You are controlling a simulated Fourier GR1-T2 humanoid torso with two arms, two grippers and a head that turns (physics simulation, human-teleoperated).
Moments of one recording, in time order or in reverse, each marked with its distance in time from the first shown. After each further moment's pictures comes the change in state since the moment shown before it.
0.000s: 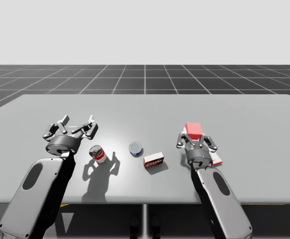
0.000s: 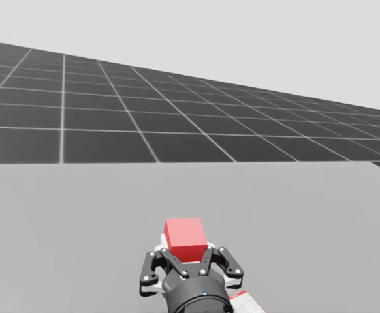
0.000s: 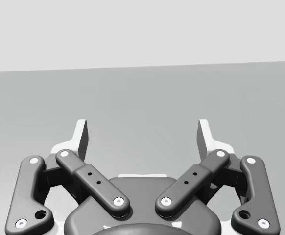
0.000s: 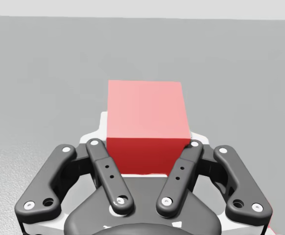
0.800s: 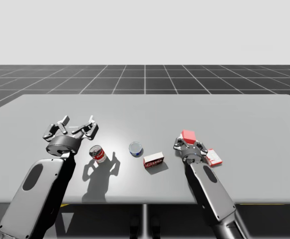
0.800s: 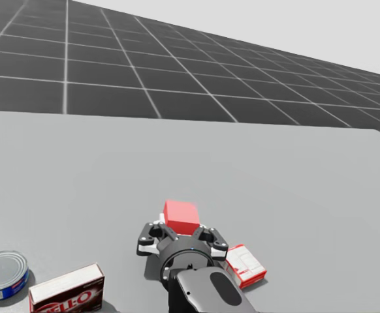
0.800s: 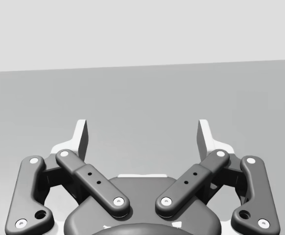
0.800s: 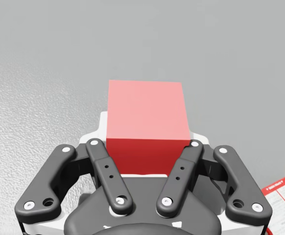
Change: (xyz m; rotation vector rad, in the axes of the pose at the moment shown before) left arm -0.001 -0.001 0.002 0.001 0.001 -0.005; right arm -0.043 0.007 -0.026 -0.056 0.233 -0.077
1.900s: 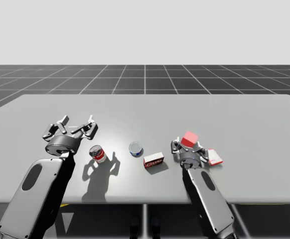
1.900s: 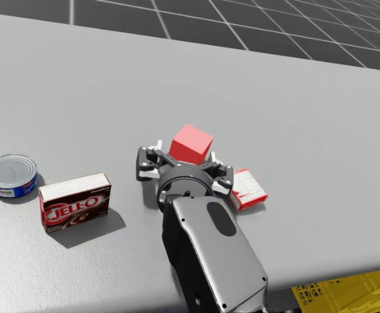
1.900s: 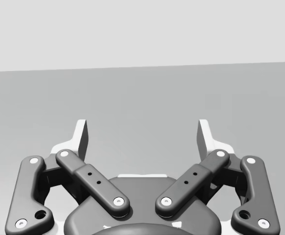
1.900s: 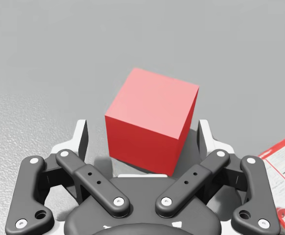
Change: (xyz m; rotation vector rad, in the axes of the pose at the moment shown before) left arm 0.001 0.001 0.000 -0.001 -0.002 0.009; right arm -0.004 0.011 0.020 -0.076 -0.010 -0.019
